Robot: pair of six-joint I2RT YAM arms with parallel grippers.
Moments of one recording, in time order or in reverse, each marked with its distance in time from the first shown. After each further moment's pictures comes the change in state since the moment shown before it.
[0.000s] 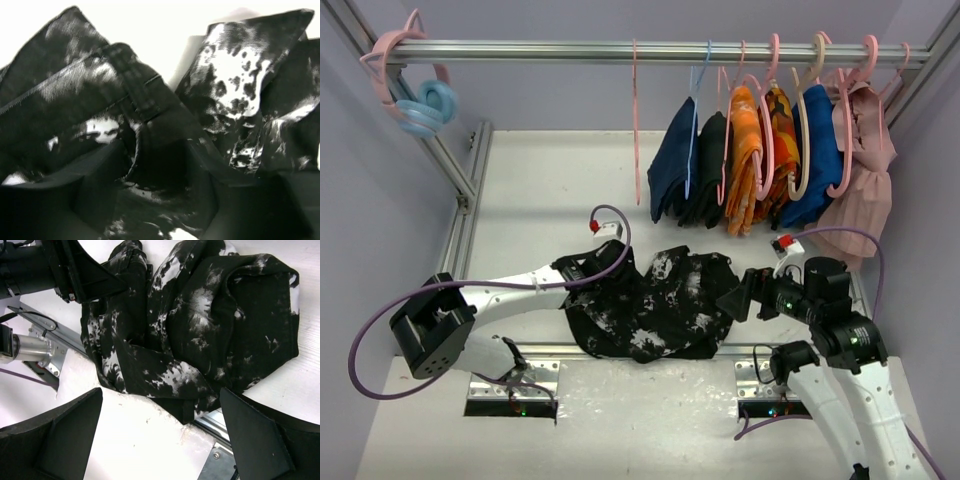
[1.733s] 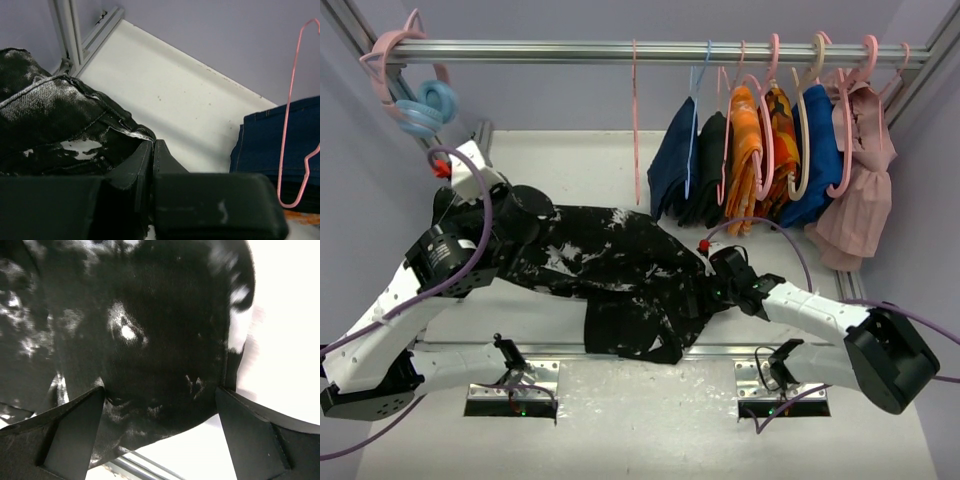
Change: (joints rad) left arm 0.004 -0.340 0.827 -0.964 -0.865 -0.074; right arm 0.402 0.792 -0.245 0.676 0.361 0.085
